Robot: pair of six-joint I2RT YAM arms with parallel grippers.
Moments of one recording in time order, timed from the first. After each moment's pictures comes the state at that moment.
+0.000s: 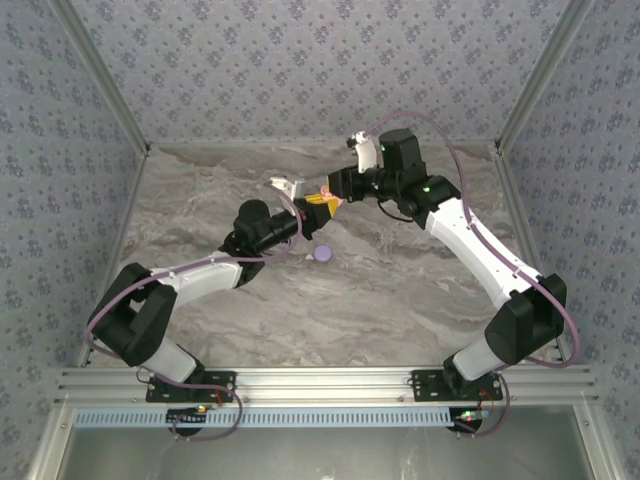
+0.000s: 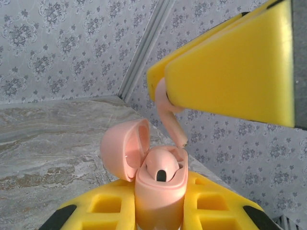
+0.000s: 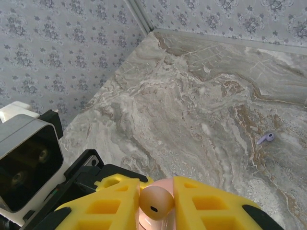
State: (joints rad) left arm -0.65 1.53 0.79 0.79 0.36 -0.50; right arm 0.50 1.51 1.45 -0.42 -0.44 0.25
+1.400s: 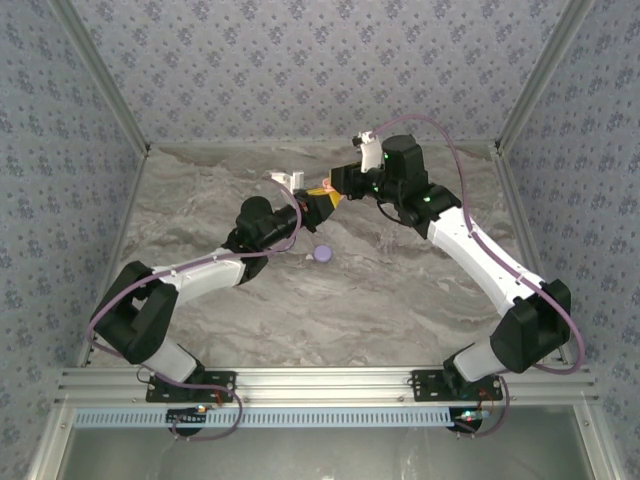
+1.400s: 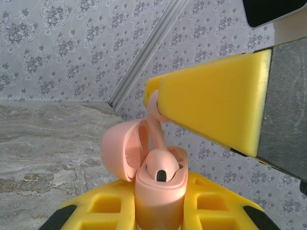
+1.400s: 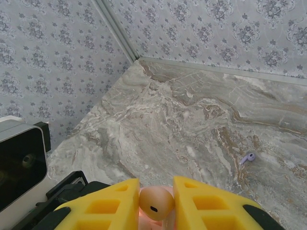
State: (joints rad) left arm -0.67 1.54 0.84 0.81 0.32 -0.65; right arm 0.51 1.47 1.36 -0.26 -0.32 0.29
